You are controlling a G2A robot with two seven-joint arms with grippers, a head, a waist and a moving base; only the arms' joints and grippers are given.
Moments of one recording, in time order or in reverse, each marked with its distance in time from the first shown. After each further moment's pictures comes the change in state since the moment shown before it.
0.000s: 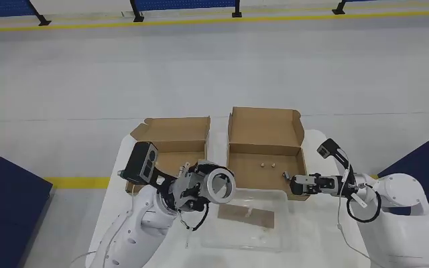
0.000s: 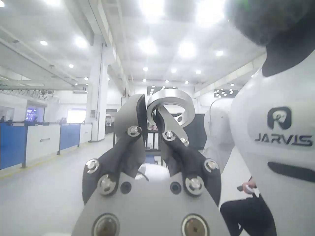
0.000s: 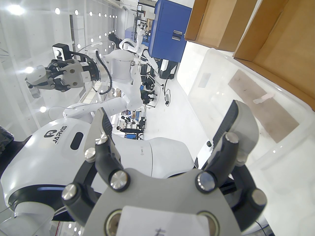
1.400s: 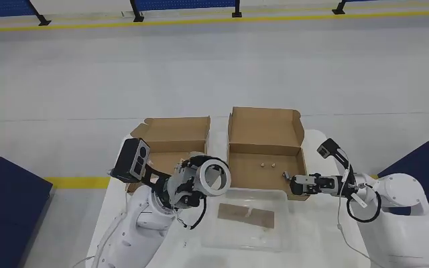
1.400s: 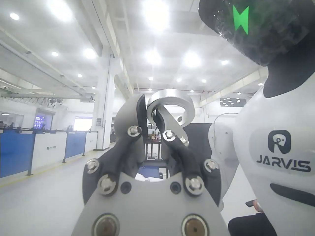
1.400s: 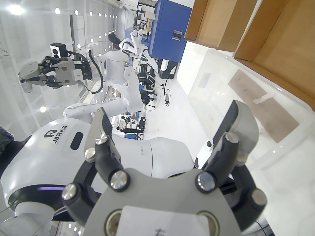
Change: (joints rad) left arm 0.033 -0.034 -0.058 -0.043 -0.043 0.050 -0.089; right arm 0.000 0.000 0.000 0.000 0.000 0.000 0.000
